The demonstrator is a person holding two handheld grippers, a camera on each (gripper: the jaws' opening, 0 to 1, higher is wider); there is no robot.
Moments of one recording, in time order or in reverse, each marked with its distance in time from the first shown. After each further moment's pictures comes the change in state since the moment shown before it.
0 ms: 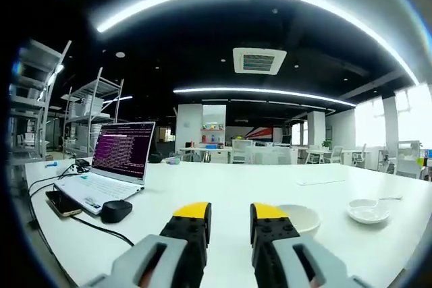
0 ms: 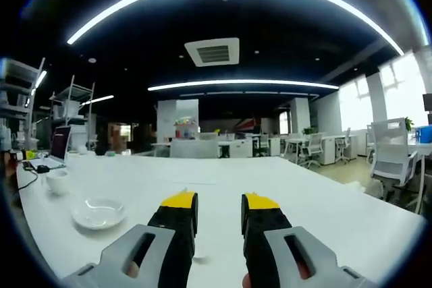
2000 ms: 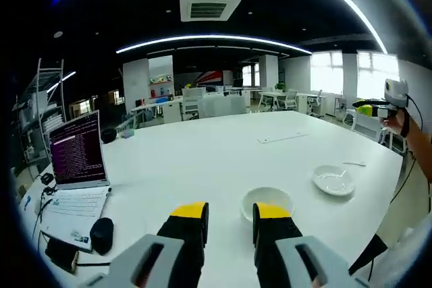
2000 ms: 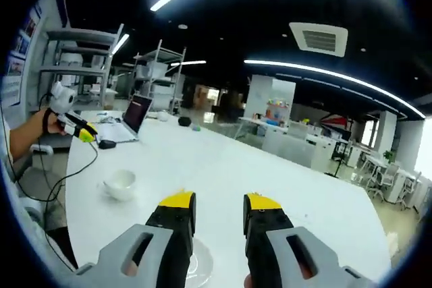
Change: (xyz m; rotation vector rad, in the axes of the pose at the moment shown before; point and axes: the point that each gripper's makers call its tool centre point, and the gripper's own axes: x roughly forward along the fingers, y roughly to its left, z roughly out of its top) left arm 0.030 -0.018 0.031 0.131 0.409 -0.329; right arm 0.101 0.240 0.079 -0.293 0.178 0.611
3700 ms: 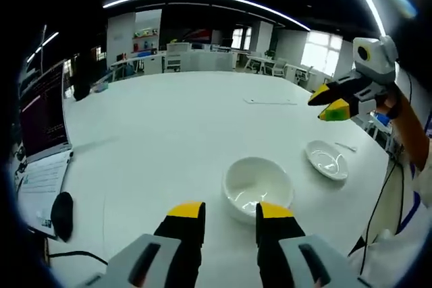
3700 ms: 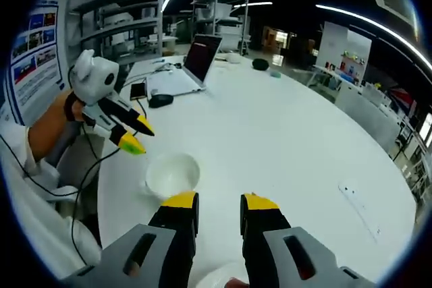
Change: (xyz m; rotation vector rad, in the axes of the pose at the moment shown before) left arm 0.064 -0.026 -0.048 -0.099 0.283 -0.149; right arm 0.144 0.156 -0.014 -0.061 0.393 0.455
